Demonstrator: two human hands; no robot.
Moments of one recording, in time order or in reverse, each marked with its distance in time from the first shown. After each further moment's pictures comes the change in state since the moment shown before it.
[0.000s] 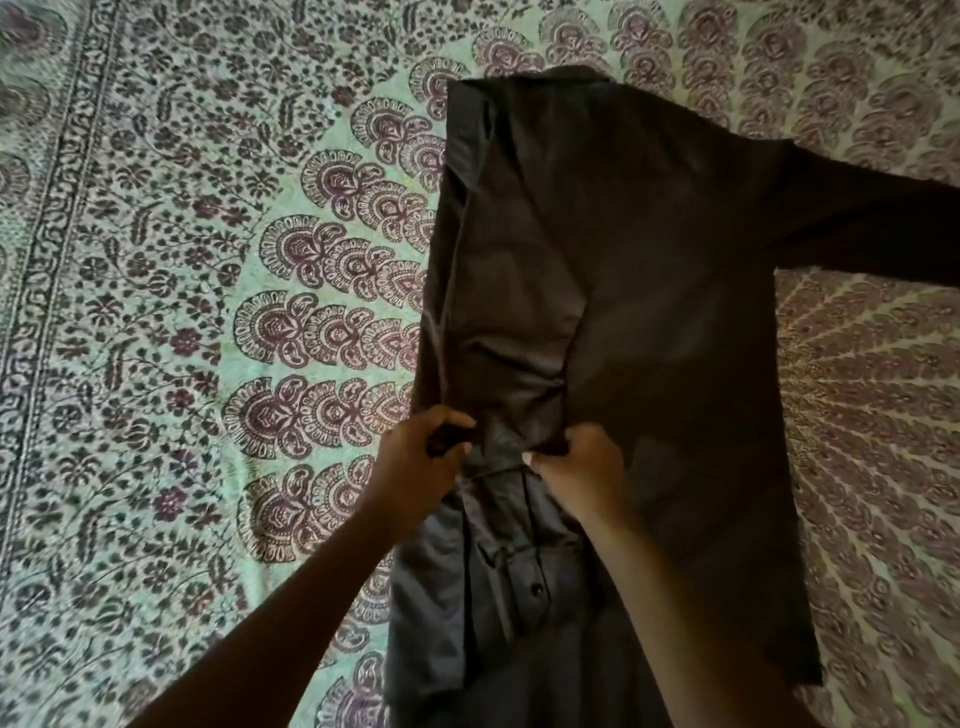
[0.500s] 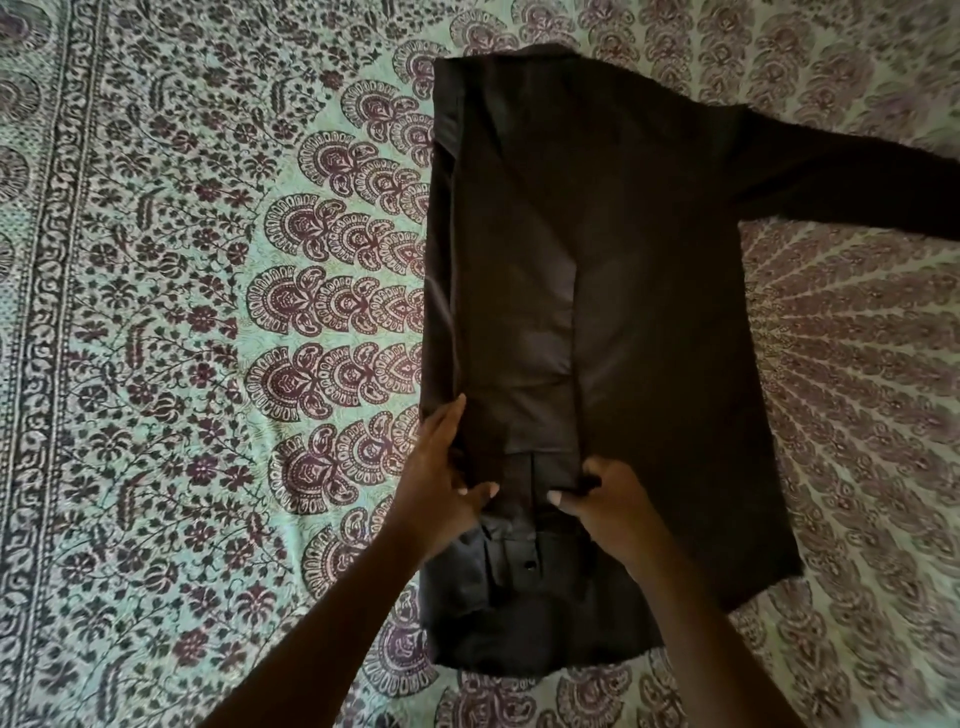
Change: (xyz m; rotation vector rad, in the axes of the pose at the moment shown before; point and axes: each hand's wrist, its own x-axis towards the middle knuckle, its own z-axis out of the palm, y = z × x) left_hand -0.076 -0.018 0.002 -0.005 -0.172 0.068; right_hand -0.082 0.074 0.016 0.195 -0.133 0.029
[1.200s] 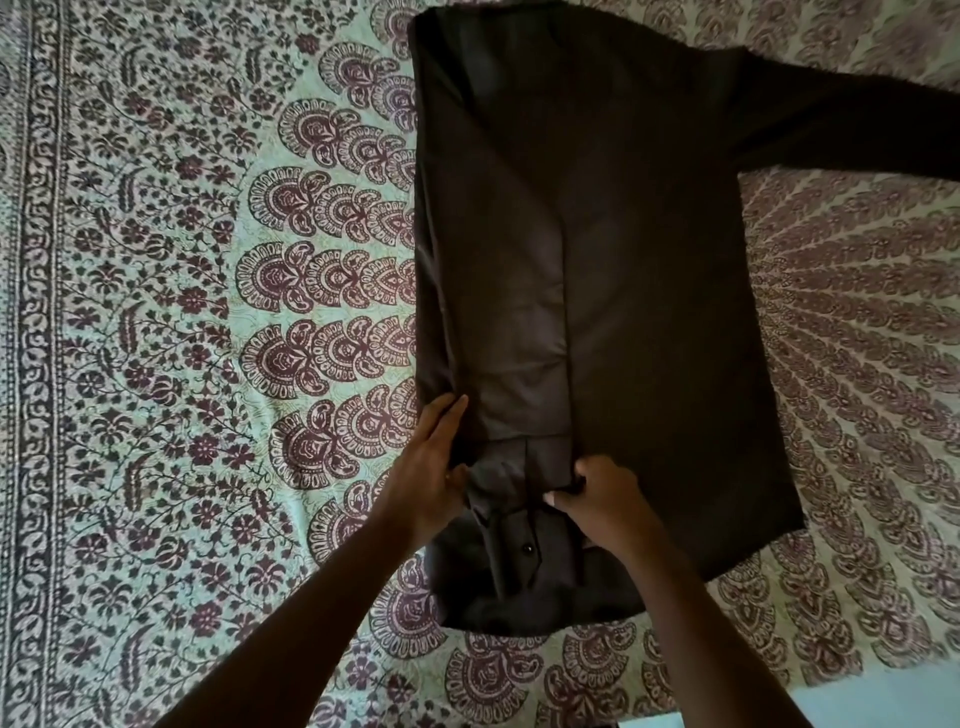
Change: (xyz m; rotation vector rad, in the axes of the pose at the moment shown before) left_hand -0.012 -0.018 -0.001 0.285 -0.065 0.087; right_hand -0.001 0.030 0.021 -0.225 -0.014 0.052
